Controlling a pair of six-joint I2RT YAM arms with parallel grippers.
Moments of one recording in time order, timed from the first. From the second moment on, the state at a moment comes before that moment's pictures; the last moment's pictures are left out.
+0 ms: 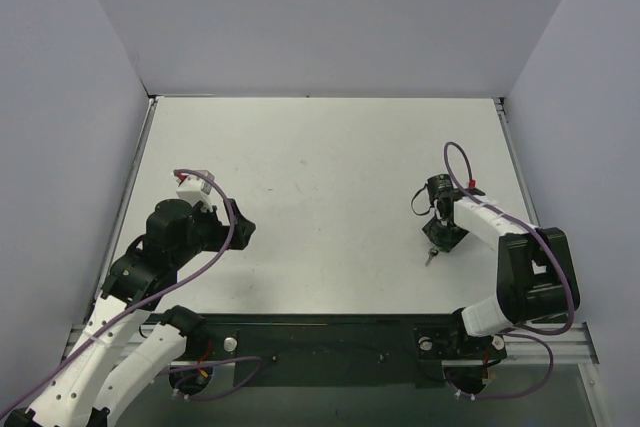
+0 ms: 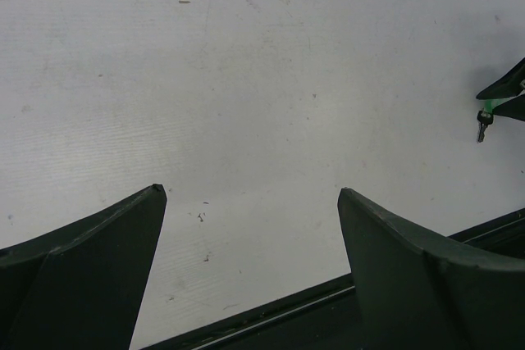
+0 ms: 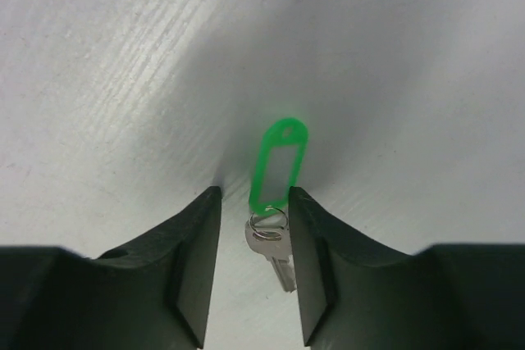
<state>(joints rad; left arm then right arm) -0.46 0.62 0.79 -0.69 -0.02 -0.45 0.17 1.48 0.74 -0.67 0.36 0.97</state>
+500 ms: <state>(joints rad) -0.46 0.62 0.79 -0.69 -0.02 -0.45 0.38 1.49 0.74 -0.59 0.39 1.07</state>
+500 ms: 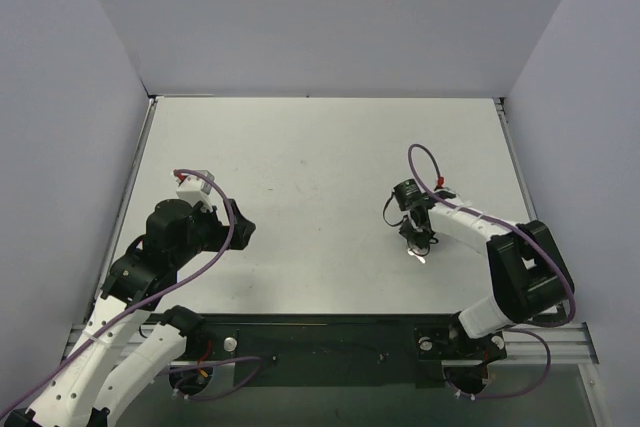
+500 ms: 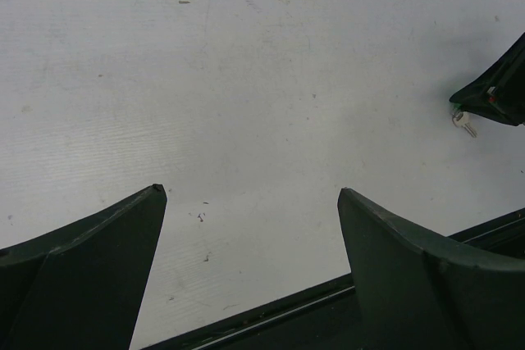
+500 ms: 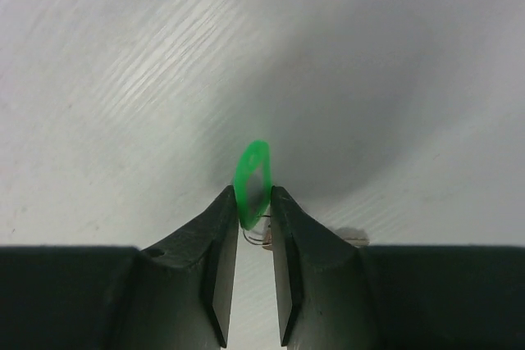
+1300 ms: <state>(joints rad) -0.46 0.62 0.79 -0.69 -0.02 -0.45 0.64 1.71 0.97 -0.67 0.41 1.09</state>
